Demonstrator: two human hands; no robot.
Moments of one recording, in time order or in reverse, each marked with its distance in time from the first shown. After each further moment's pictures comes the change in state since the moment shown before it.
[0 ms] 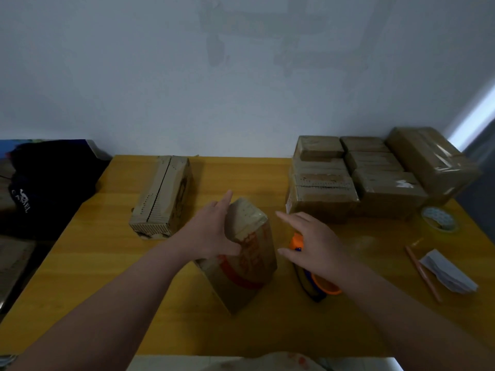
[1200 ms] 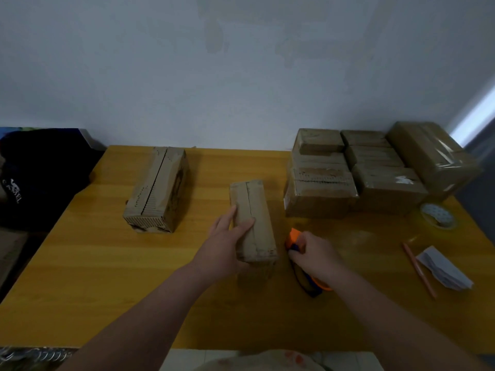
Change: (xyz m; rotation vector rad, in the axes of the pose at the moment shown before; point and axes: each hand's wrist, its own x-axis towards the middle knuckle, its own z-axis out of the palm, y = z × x) left_hand 0.005 -0.003 0.068 0.054 0.052 -0.012; right_hand 0.001 0.021 0.024 0.024 -0.263 0.559
